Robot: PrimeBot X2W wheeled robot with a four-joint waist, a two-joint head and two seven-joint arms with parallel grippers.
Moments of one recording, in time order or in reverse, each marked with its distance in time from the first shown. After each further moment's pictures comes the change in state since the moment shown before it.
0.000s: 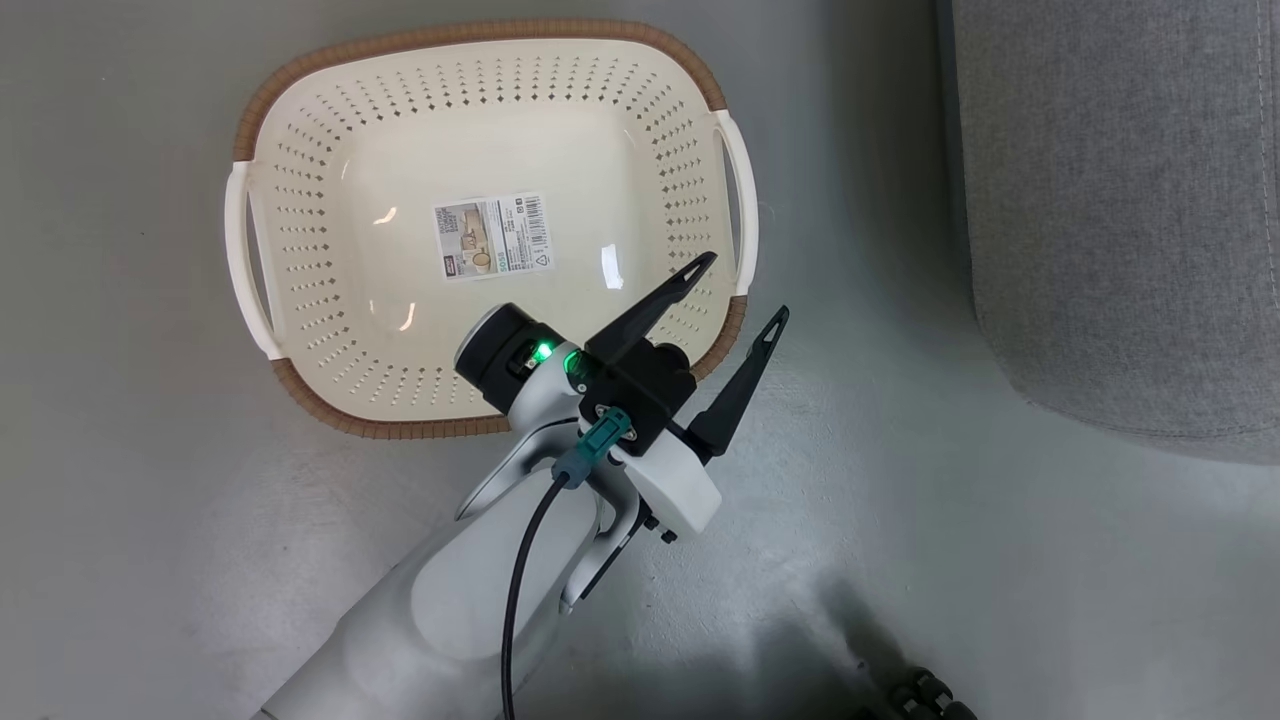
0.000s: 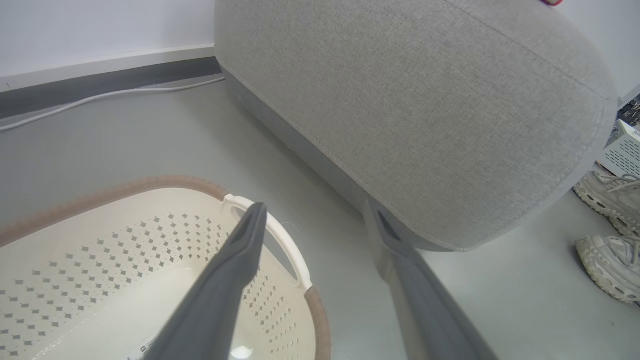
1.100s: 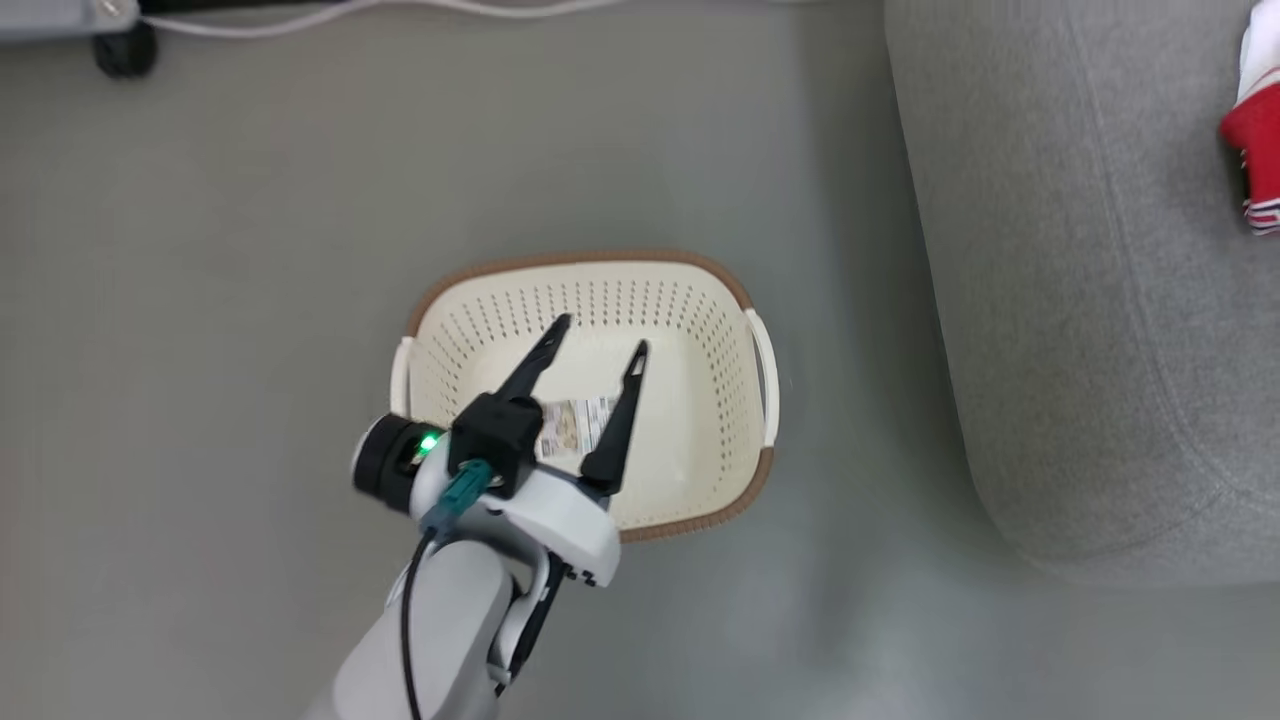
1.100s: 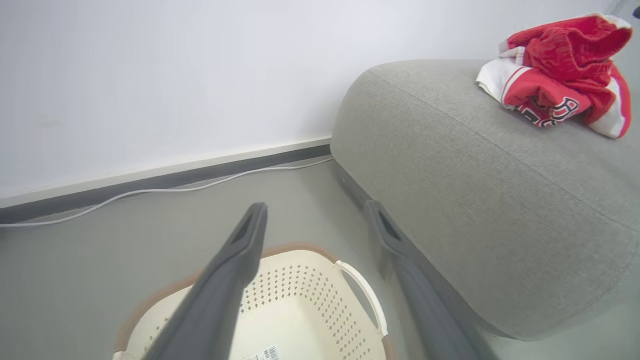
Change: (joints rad) left arm 0.236 -0.009 0.286 -0.057 0.009 0.021 0.000; right arm 0.596 0.102 0.247 -0.207 0.230 0.000 0.001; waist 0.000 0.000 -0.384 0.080
